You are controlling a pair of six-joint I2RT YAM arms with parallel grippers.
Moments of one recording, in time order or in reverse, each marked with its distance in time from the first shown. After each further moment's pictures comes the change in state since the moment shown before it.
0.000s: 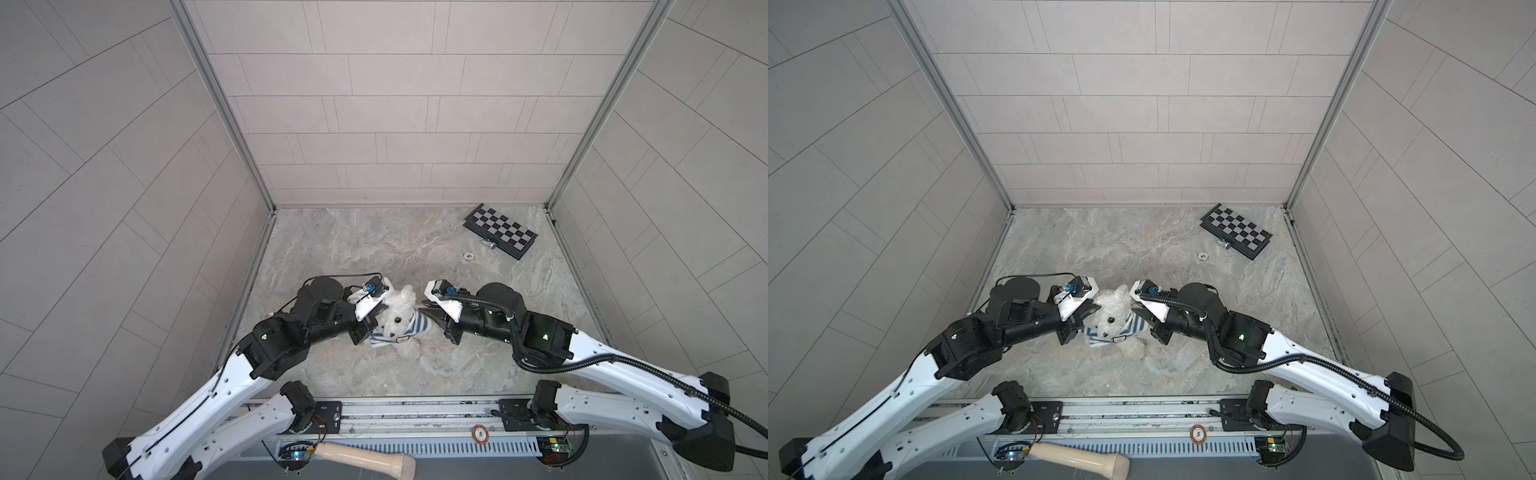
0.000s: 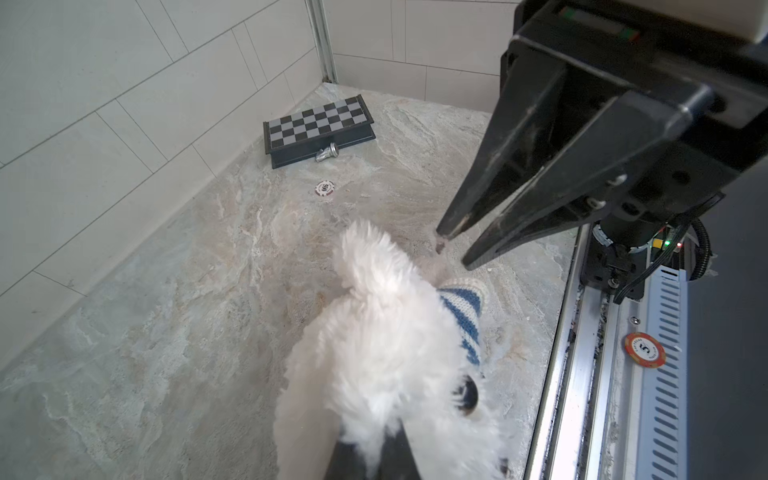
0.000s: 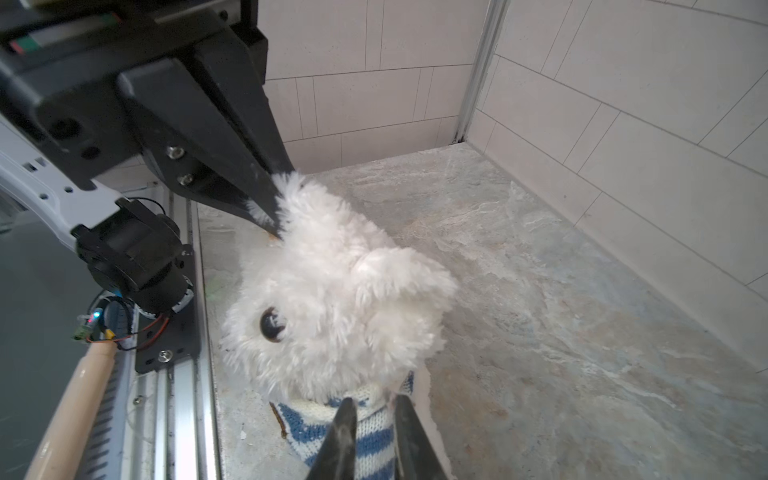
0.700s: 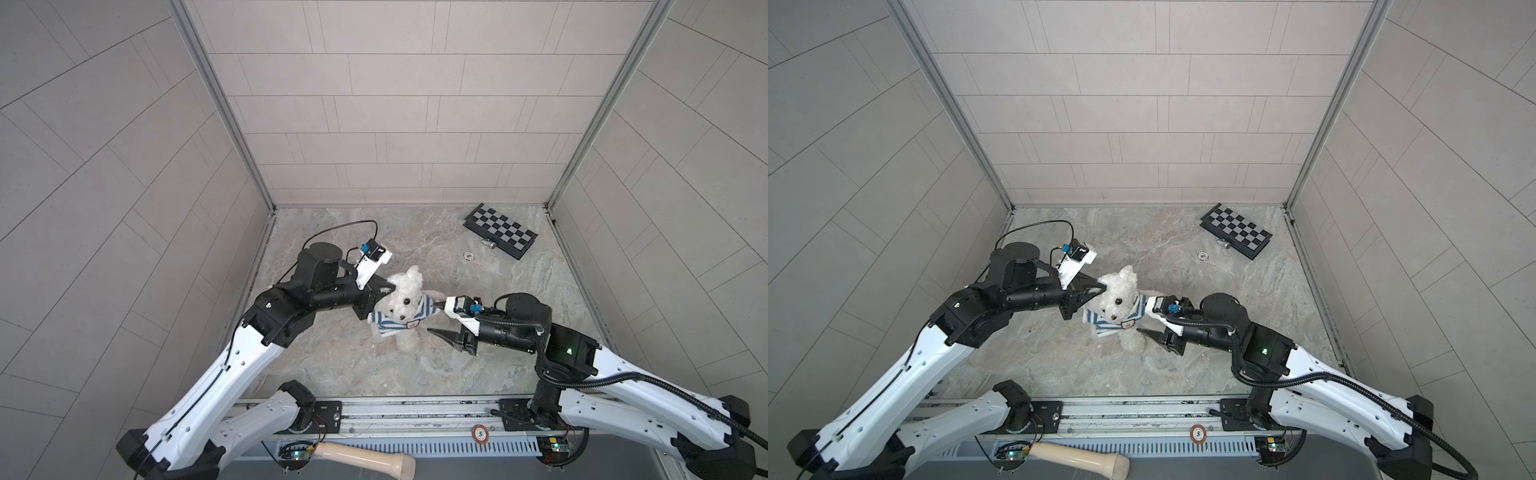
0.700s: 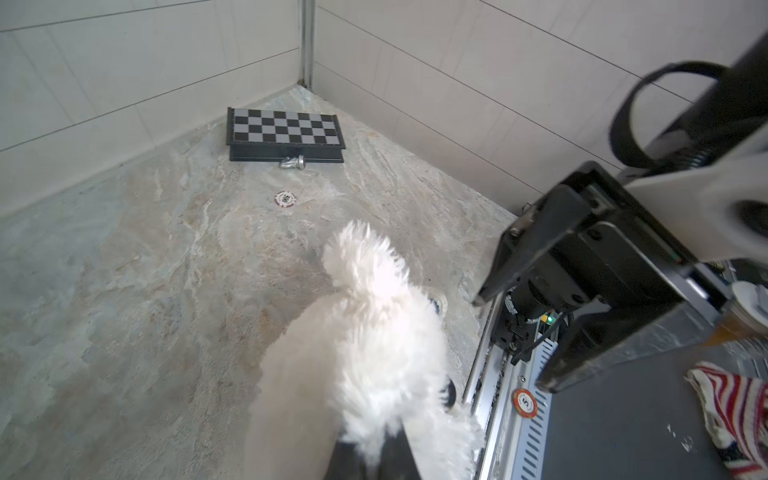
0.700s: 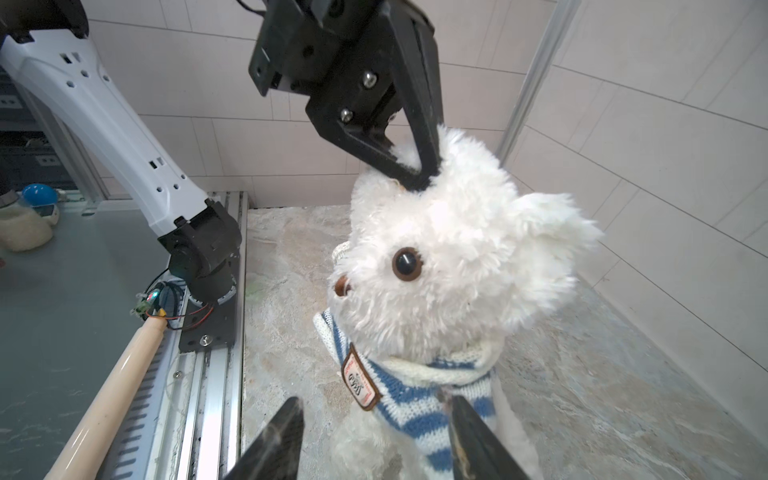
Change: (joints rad) left arm 0.180 0.158 0.223 -0.082 0.315 -0.161; right arm -0.031 -0.140 -0.060 0.025 -0.192 -0.115
